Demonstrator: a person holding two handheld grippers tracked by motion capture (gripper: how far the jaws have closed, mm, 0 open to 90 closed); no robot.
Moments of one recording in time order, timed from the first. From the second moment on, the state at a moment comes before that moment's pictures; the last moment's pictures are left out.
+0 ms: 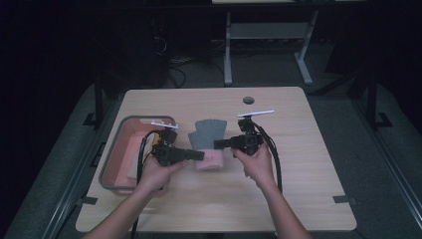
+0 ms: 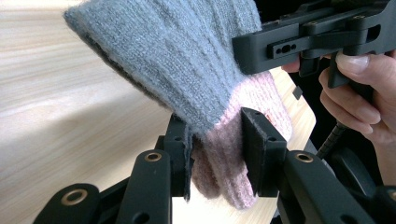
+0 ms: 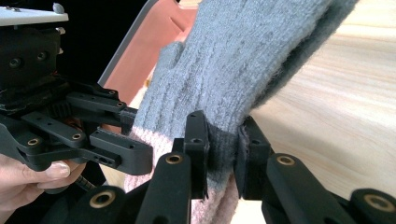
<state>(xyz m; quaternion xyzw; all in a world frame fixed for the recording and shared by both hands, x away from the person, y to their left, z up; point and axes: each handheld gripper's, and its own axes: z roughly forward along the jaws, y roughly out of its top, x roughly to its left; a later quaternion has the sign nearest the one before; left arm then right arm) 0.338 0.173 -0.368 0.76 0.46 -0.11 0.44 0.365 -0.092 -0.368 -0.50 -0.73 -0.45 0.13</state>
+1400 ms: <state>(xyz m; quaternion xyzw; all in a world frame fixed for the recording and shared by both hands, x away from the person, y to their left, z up) 0.343 0.247 -0.346 0.75 0.48 -0.08 0.45 0.388 -0.017 -0.346 -0.46 -0.75 -0.46 0.14</state>
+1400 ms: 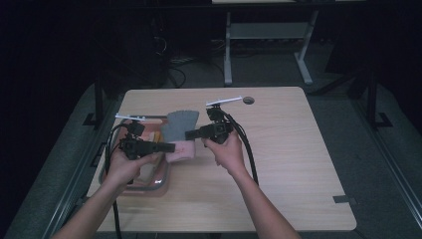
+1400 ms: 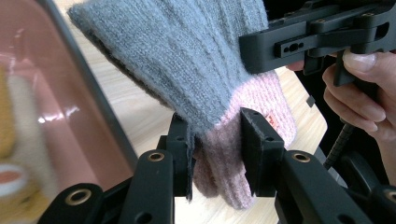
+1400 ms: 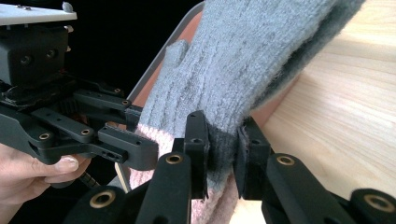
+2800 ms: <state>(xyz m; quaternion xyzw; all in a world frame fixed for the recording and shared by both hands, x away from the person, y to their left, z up) 0.339 0.329 -0.348 0.73 0.53 -0.06 0.42 0.407 0.072 -0.362 -0.44 -0.75 -0.46 0.19</state>
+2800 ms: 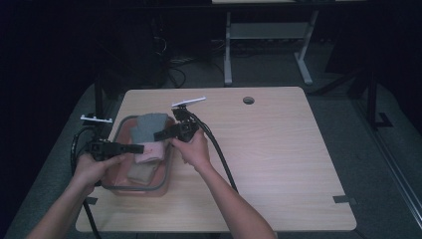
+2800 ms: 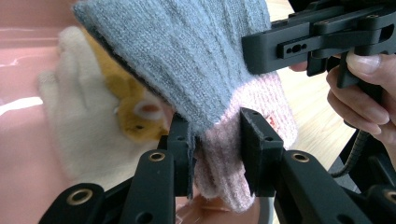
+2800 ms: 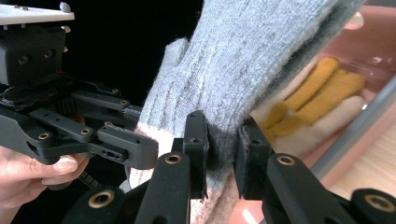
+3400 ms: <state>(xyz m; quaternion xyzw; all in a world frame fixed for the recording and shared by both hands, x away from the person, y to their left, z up) 0.338 0.345 -0.368 0.73 0.55 -0.07 0.40 0.411 0.095 -0.382 -0.43 -0.77 -0.43 0.19</state>
